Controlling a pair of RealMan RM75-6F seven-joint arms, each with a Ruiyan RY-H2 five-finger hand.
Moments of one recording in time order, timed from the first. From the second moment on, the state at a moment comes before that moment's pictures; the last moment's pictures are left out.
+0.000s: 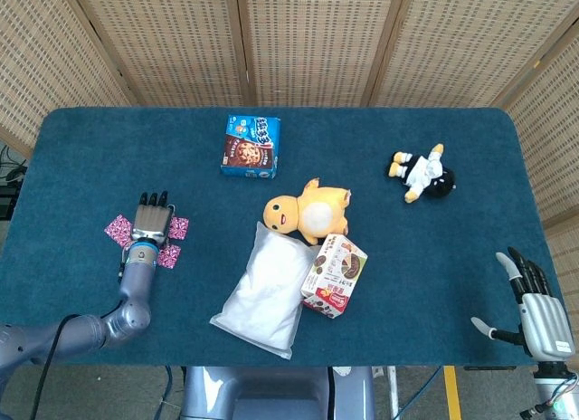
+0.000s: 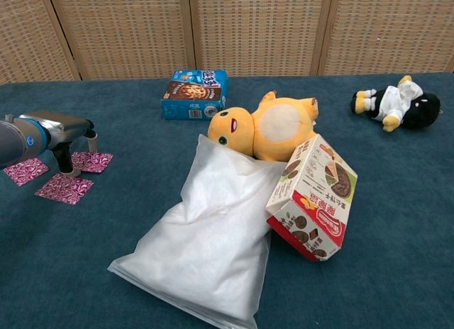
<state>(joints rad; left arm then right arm) -0.91 -1.65 -0.13 -1.20 0.31 0.93 0.97 0.04 -1.13 0.05 -1.64 -1.51 1.48 0.22</state>
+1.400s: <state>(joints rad) -0.76 -1.36 -0.06 -1.27 0.81 0.77 0.51 0.04 -1.14 0.04 -1.64 -1.52 1.48 0.20</state>
